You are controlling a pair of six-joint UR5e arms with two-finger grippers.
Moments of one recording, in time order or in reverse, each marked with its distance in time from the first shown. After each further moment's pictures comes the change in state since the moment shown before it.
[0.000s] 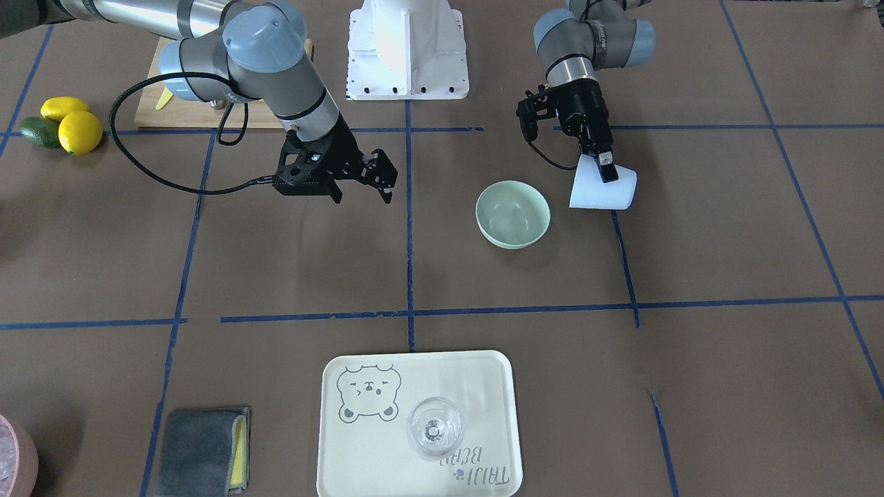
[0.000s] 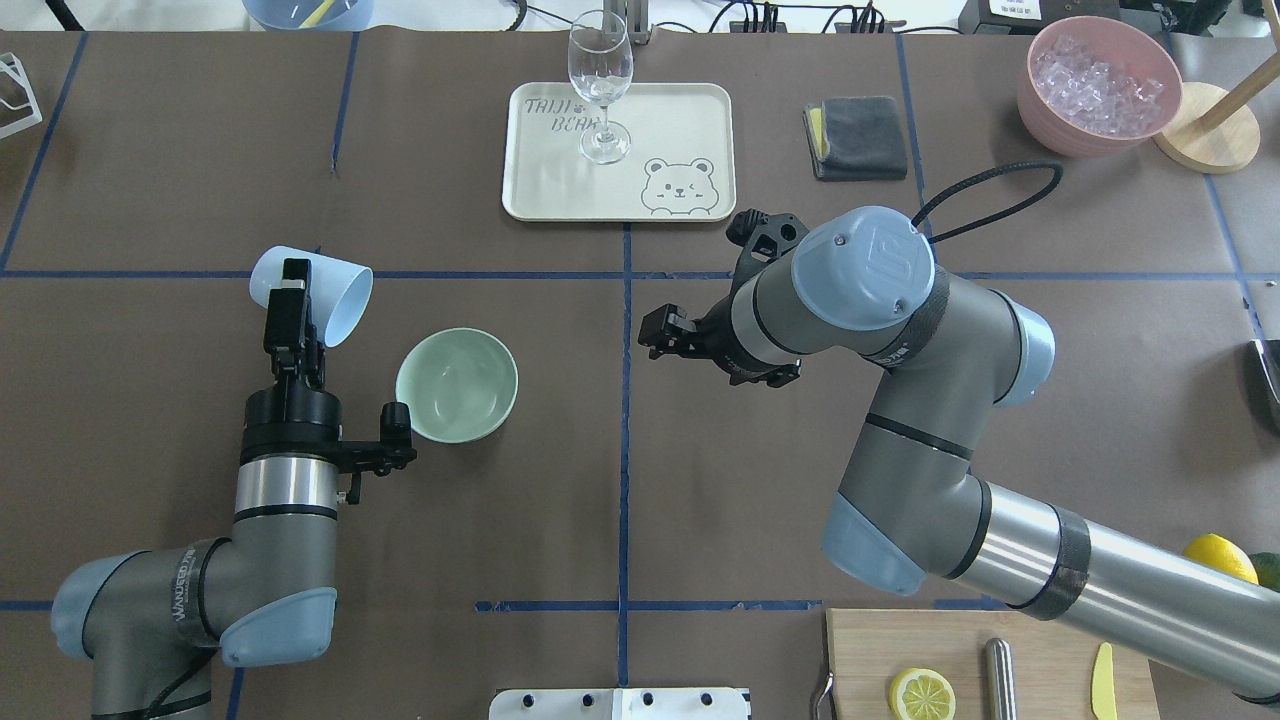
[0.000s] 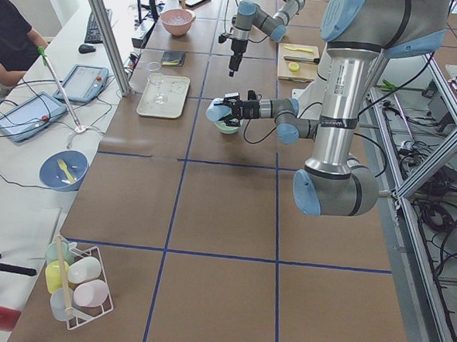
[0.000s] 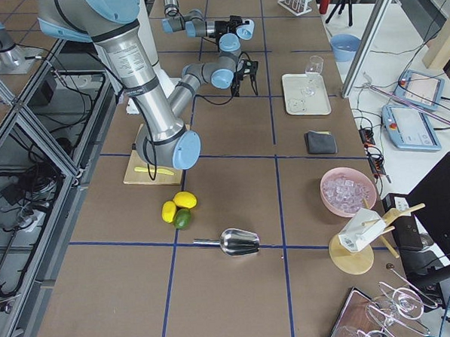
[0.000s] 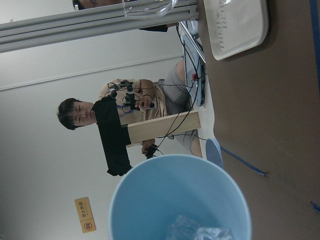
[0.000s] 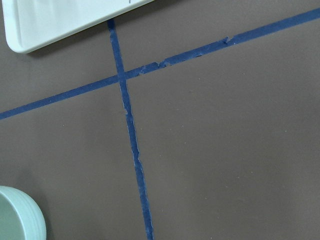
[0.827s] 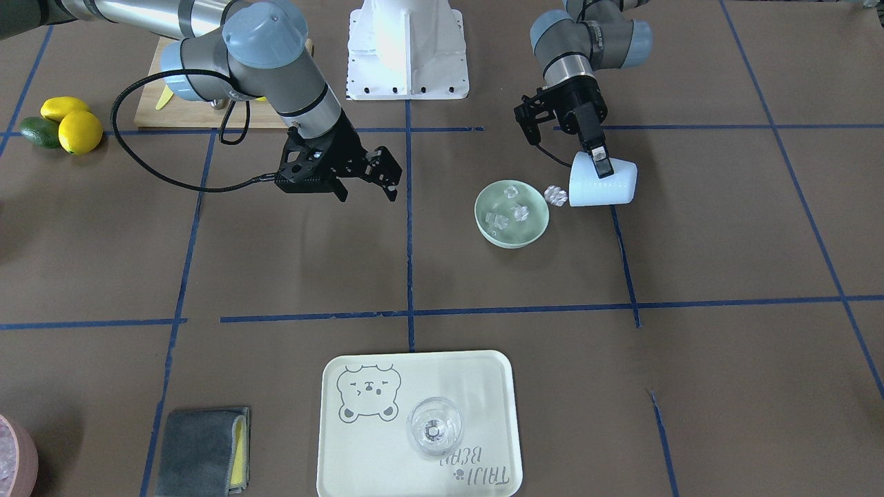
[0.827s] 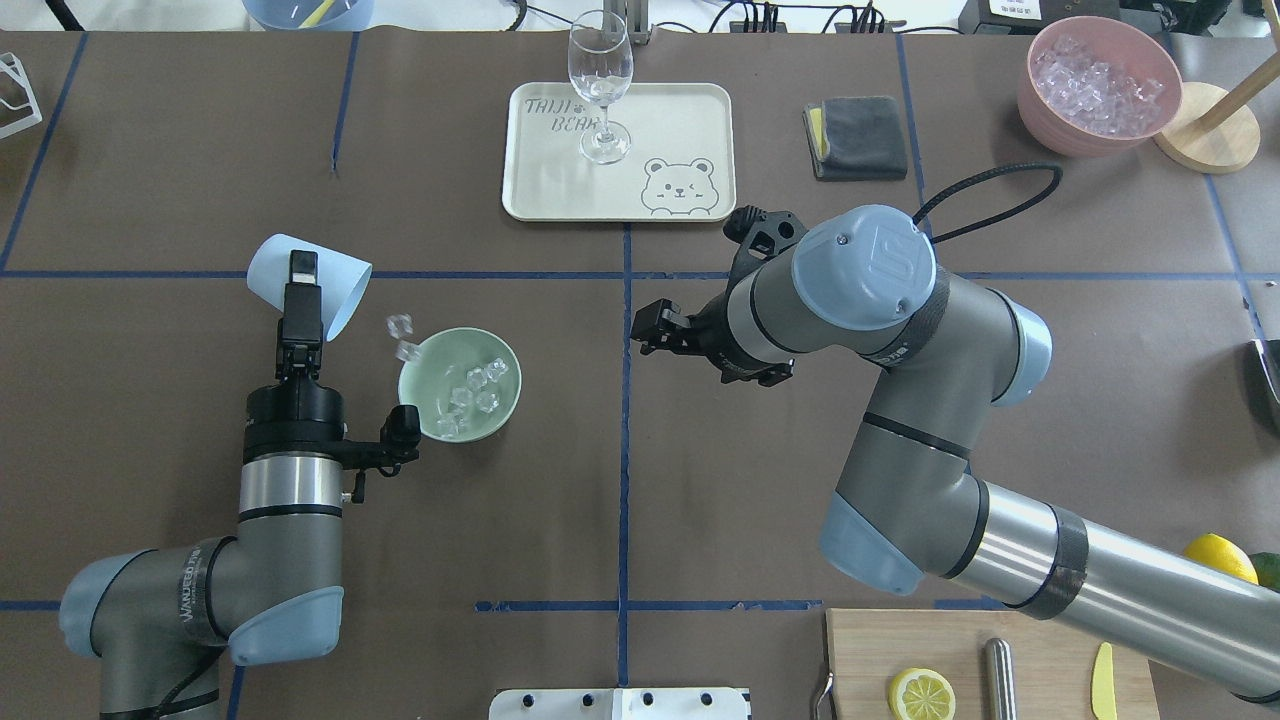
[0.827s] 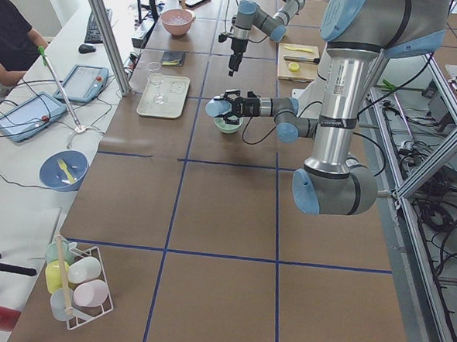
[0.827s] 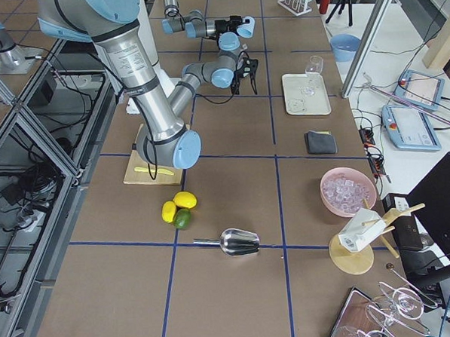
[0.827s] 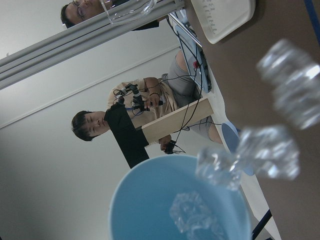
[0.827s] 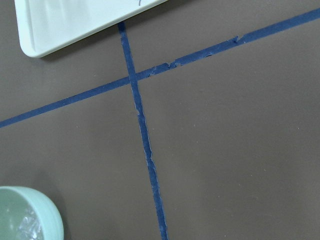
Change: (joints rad) left arm -0.001 -0.013 0.004 0.000 0.051 0.184; right arm 0.000 0.005 -0.001 0.028 -0.001 0.029
